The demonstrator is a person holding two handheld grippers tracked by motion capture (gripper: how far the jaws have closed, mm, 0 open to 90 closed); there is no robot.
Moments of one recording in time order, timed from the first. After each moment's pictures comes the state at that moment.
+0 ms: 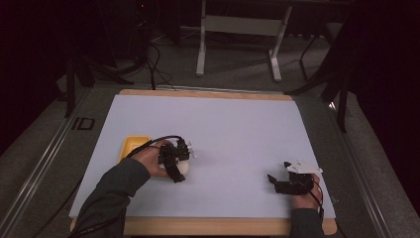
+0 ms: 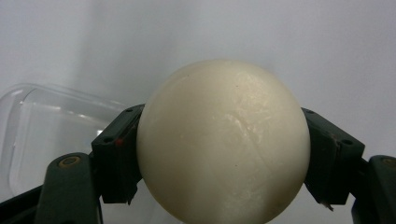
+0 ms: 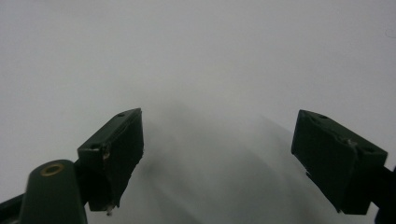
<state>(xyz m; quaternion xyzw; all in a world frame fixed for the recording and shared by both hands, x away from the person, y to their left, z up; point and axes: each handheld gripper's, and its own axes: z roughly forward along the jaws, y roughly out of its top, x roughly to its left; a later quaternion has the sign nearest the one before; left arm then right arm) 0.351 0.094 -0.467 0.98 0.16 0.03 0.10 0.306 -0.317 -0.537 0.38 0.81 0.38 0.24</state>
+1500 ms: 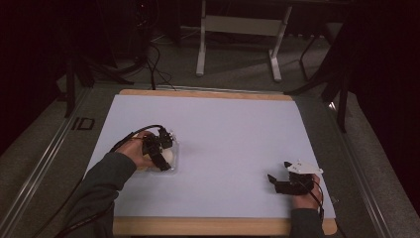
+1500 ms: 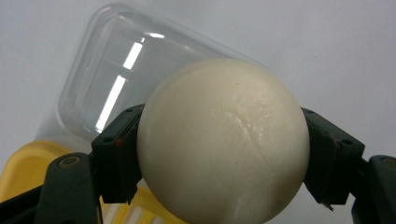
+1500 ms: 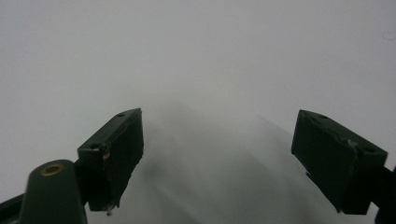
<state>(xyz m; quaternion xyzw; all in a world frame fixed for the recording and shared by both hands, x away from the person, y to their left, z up) 0.374 0.143 -0.461 0.96 0.25 0.05 0.09 0.305 -0.318 -0.537 0.38 0.81 0.38 0.24</state>
